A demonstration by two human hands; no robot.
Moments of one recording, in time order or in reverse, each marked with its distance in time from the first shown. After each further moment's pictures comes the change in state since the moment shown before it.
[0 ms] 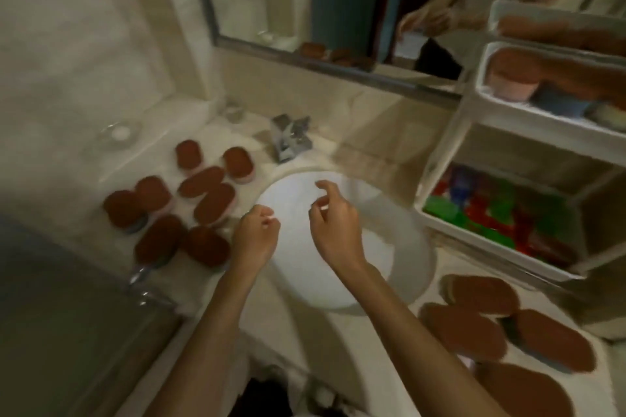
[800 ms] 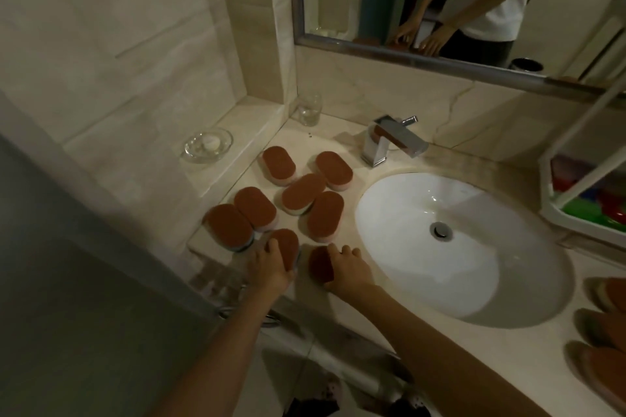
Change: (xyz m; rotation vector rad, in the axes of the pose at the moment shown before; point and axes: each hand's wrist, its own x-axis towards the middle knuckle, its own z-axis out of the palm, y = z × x) left_hand 0.136 -0.213 -0.106 0.610 -0.244 0.060; right_hand 0.020 -0.029 0.252 -0.669 -0.556 0.176
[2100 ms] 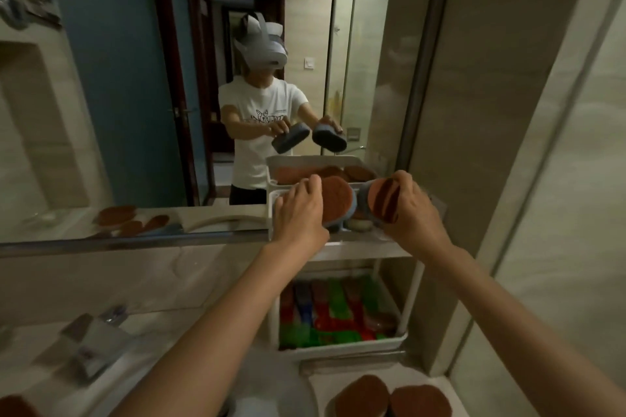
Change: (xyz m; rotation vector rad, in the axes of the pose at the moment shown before) left_hand -0.141 0.565 -0.134 -0.107 0.409 1.080; right_hand -0.243 0.419 -0.339 0.075 1.111 0.399
